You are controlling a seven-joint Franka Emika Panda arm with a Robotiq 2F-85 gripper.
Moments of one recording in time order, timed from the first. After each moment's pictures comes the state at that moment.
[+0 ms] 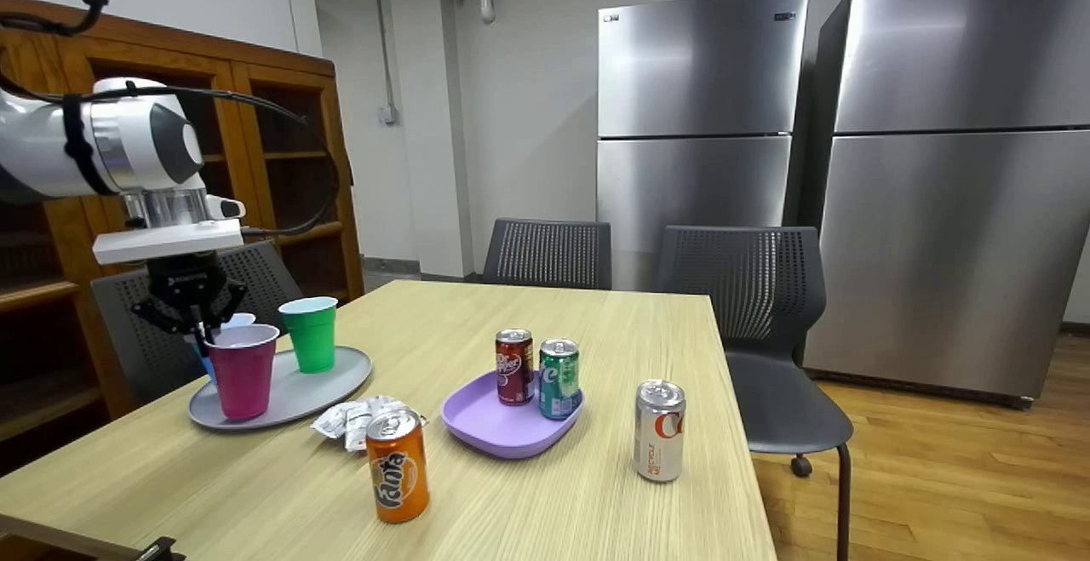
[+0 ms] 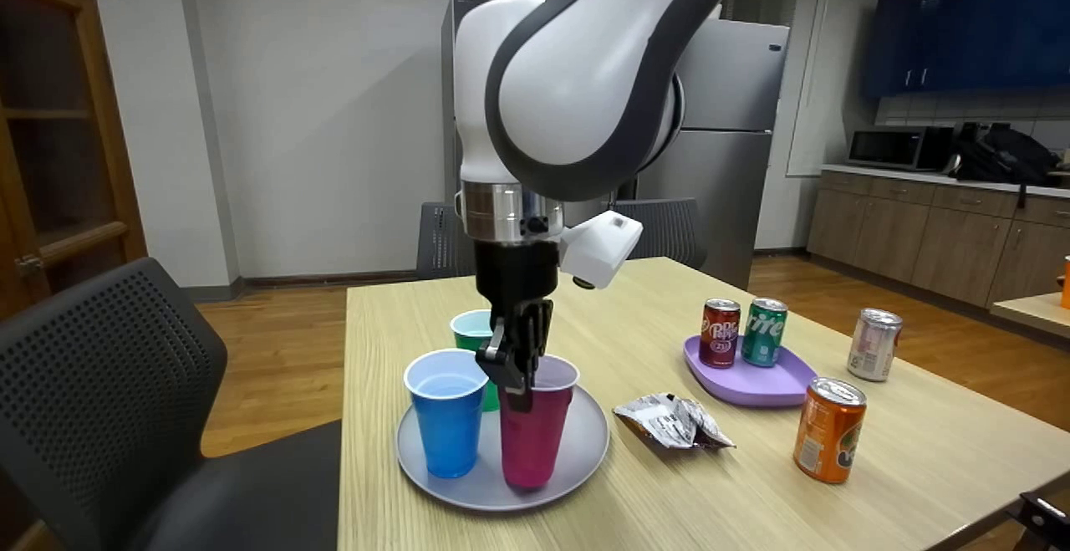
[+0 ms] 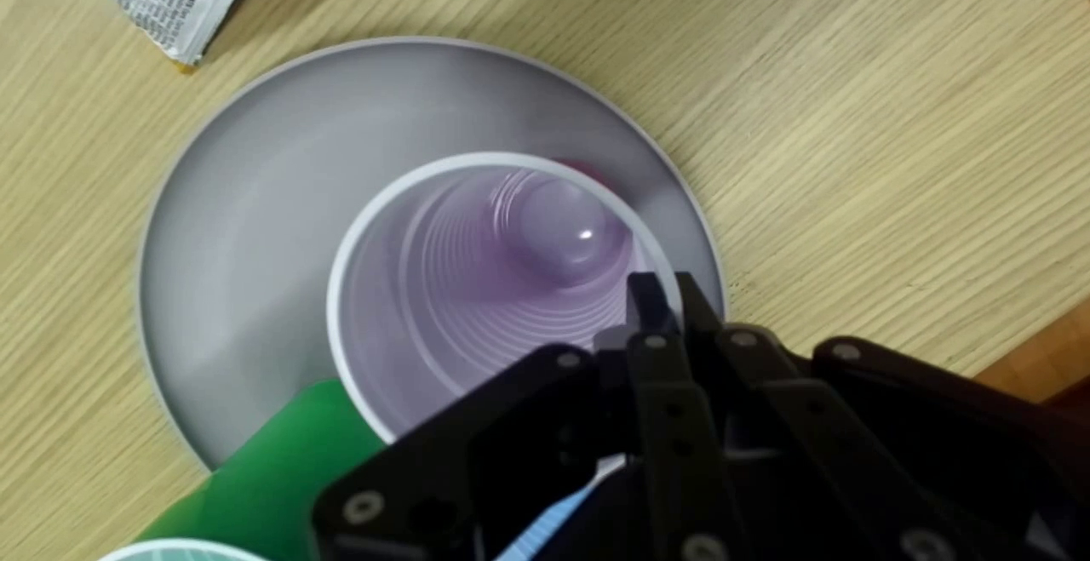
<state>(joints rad) 0.33 0.35 0.25 -2.22 -0.23 2.51 -0.12</state>
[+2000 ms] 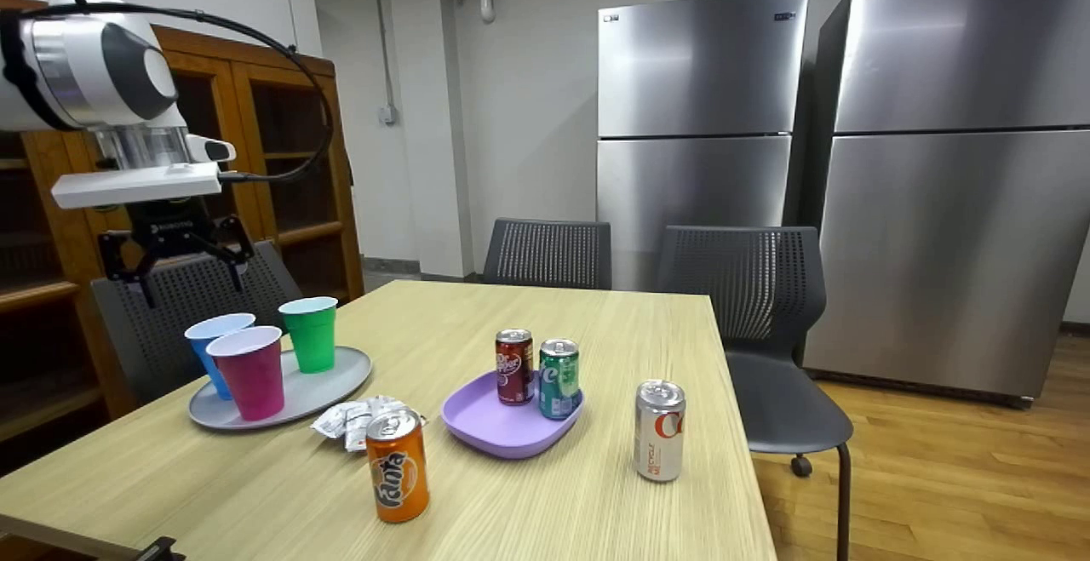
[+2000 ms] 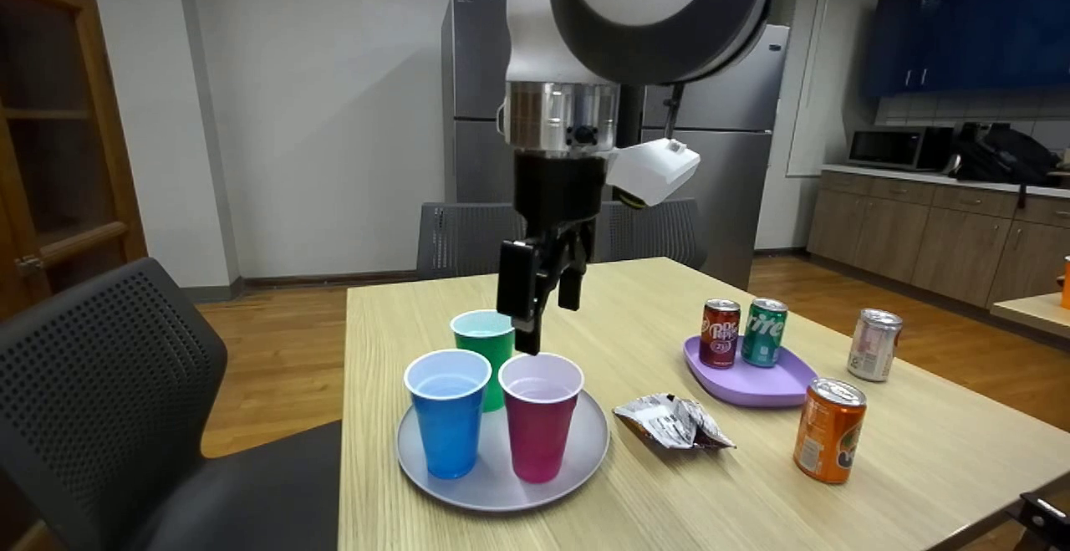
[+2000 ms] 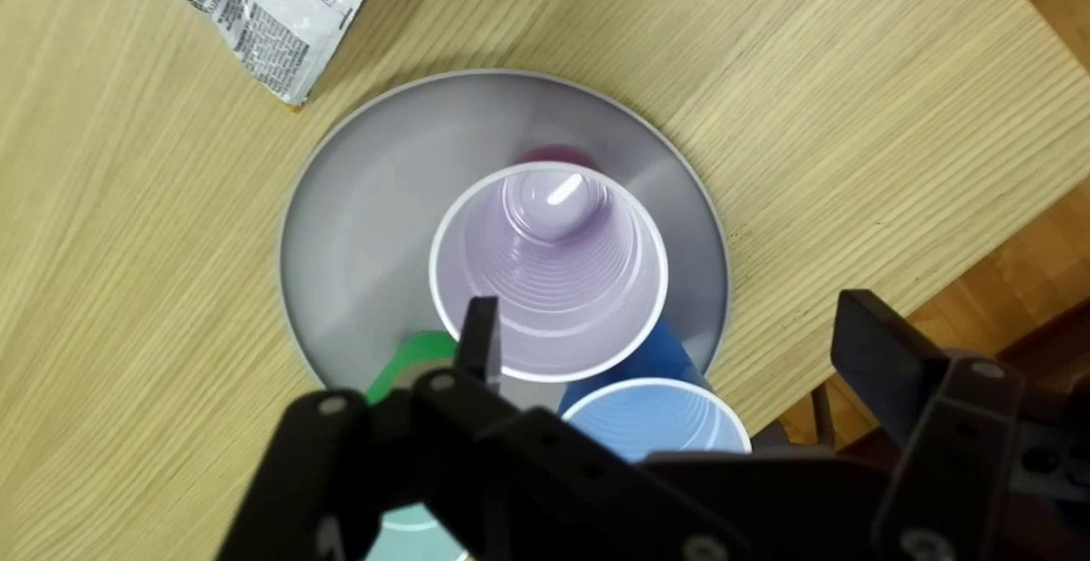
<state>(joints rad) 0.32 0.08 0.24 -2.37 -0.15 2.51 -0.09</state>
